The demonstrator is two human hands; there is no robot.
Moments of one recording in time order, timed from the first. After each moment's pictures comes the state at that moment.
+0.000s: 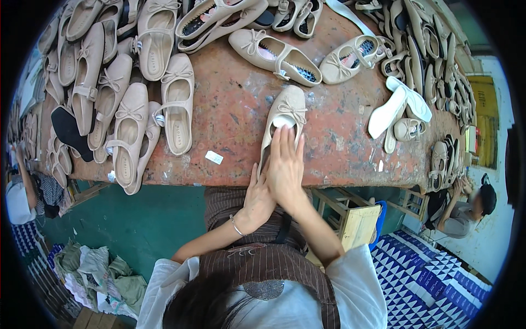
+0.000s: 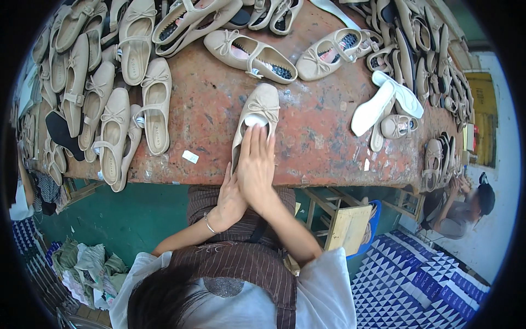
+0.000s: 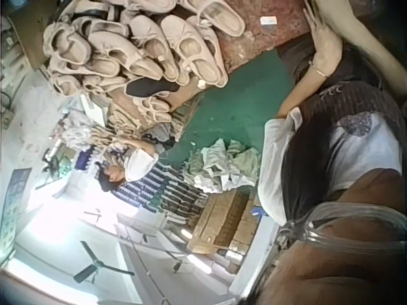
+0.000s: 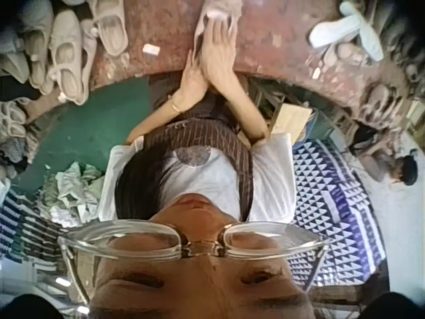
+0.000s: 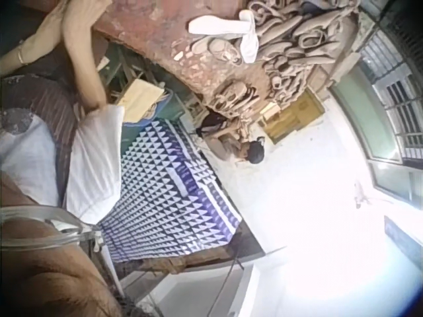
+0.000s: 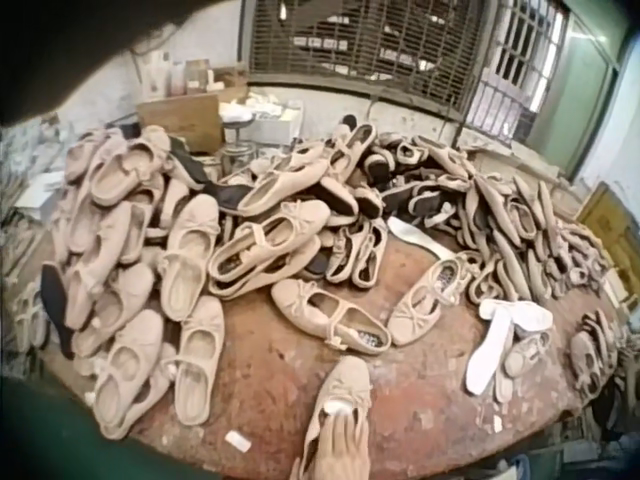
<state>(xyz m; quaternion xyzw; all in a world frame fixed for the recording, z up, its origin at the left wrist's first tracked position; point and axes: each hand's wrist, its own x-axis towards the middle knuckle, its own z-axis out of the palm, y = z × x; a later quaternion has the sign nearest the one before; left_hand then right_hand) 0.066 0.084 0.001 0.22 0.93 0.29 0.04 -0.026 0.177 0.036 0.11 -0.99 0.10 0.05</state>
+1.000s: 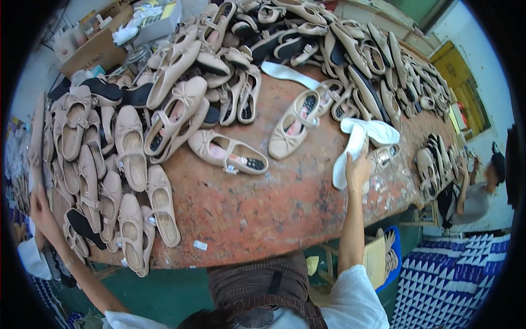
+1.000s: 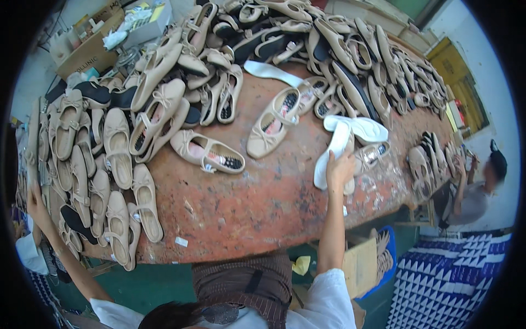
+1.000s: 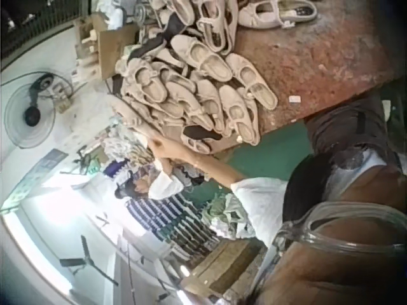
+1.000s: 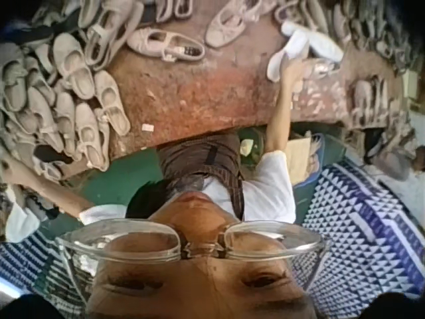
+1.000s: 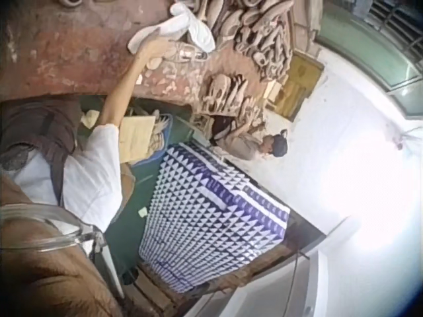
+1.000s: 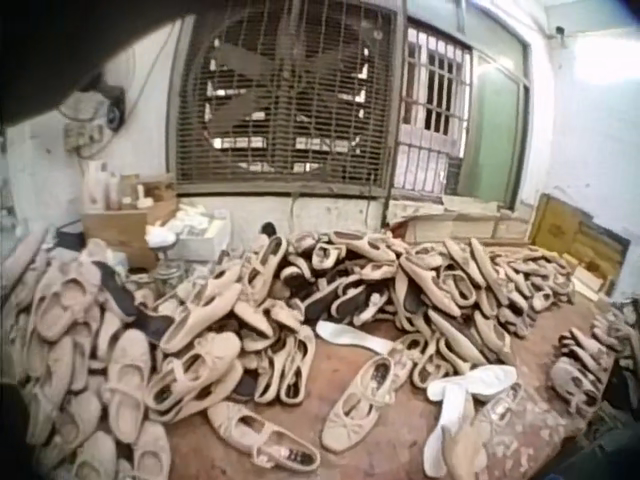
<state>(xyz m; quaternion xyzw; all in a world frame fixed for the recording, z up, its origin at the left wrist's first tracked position) -0.137 -0.276 0.256 -0.07 0.89 0.18 -0.41 -0.132 0.488 0.004 -0.38 -0.91 0.03 0.19</state>
